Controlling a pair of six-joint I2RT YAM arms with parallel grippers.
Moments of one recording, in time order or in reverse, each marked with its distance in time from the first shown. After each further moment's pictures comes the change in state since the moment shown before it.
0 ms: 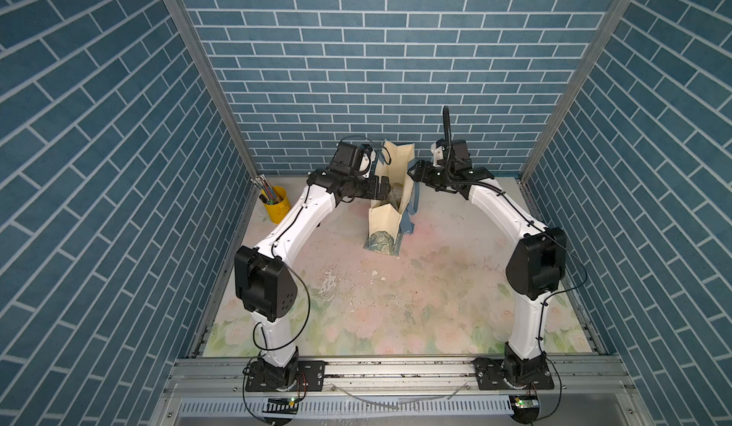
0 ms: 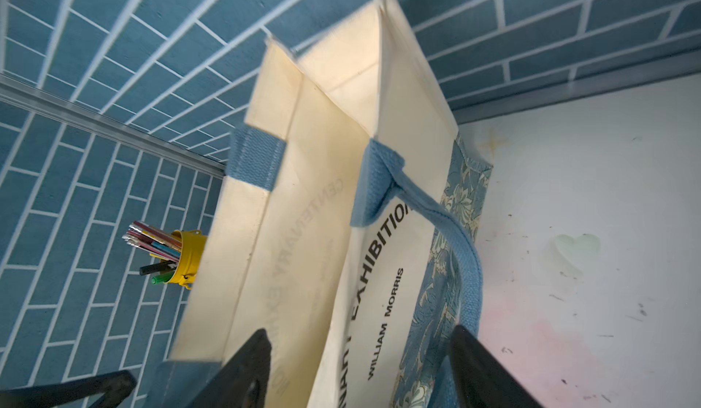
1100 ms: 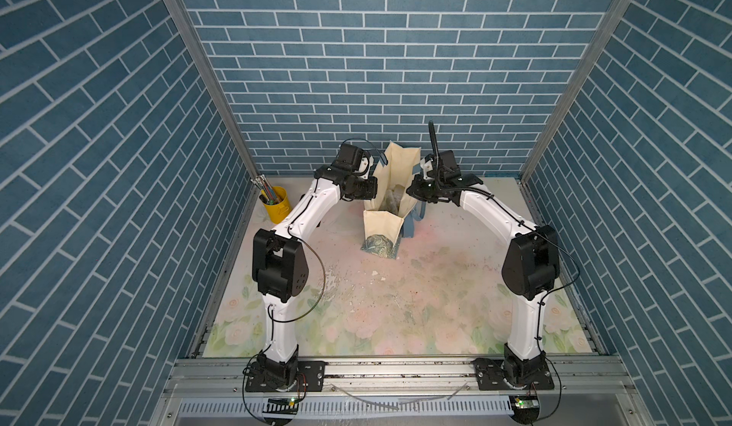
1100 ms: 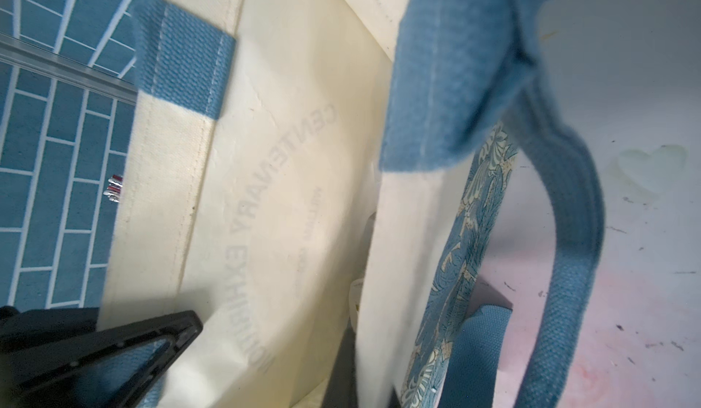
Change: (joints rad) left arm 0.057 0.151 0.078 -0.020 0.071 -0.013; right arm 0.047 -0.035 -0.107 -0.023 -0.047 0.027
